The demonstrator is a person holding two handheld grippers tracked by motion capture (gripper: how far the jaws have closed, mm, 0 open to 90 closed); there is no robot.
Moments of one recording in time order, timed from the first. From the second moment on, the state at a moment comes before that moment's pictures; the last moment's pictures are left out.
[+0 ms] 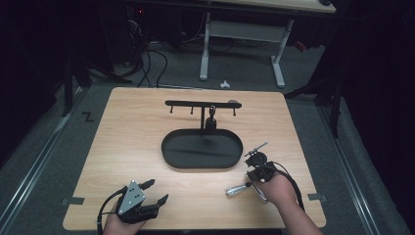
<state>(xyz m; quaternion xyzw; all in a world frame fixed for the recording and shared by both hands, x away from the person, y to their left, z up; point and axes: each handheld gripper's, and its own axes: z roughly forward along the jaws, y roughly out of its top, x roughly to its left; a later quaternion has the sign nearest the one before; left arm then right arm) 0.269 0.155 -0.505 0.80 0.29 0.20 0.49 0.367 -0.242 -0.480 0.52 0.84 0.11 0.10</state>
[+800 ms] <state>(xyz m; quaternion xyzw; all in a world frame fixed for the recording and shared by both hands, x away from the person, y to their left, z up) 0.269 0.153 -0.505 0.80 0.29 0.20 0.49 0.360 -0.243 -0.490 0.50 0.86 0.09 0.07</state>
